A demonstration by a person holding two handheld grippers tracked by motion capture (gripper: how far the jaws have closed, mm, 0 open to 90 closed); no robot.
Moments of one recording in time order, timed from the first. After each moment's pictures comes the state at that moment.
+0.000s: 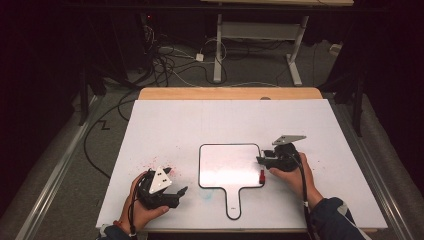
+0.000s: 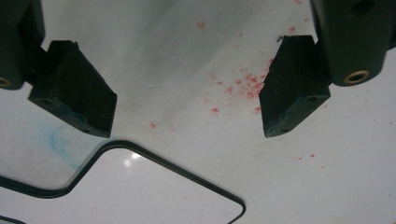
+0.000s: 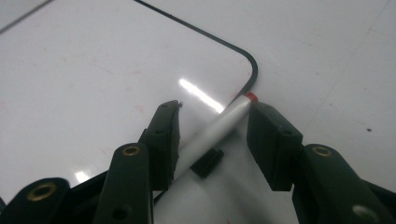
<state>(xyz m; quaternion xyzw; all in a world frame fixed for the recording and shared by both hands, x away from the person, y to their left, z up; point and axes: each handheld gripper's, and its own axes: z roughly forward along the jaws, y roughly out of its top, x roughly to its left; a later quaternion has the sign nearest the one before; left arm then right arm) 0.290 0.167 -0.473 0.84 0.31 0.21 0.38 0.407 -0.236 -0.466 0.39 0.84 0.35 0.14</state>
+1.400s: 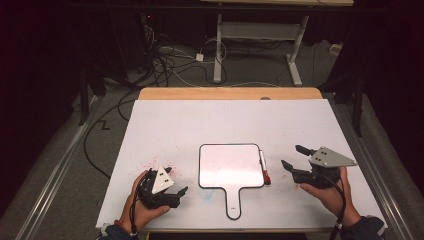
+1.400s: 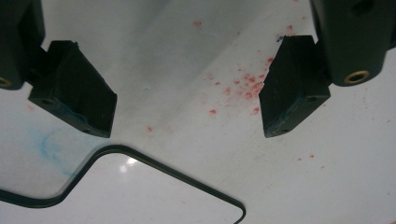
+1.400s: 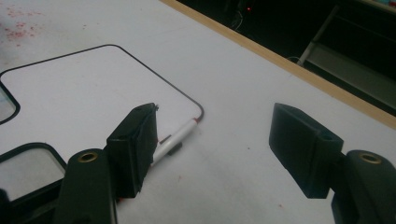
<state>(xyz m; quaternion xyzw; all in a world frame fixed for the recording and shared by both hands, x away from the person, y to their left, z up) 0.292 0.164 -0.476 0.85 0.31 0.22 0.36 0.325 -0.292 -0.408 0.29 0.80 0.43 0.31</state>
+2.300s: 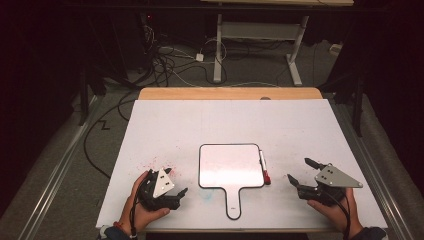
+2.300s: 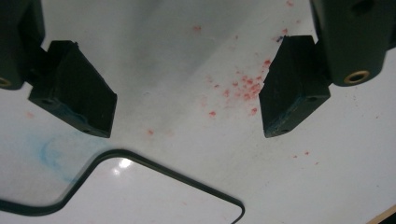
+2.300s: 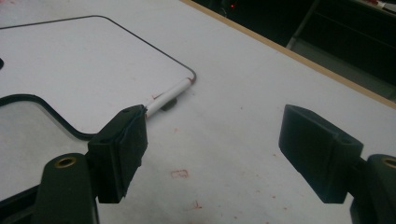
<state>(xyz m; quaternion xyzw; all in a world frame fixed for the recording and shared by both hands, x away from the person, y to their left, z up) 0.285 0.163 -0.475 0.86 0.29 0.25 0.35 0.299 -0.308 -0.443 0.30 0.79 0.42 0.34</state>
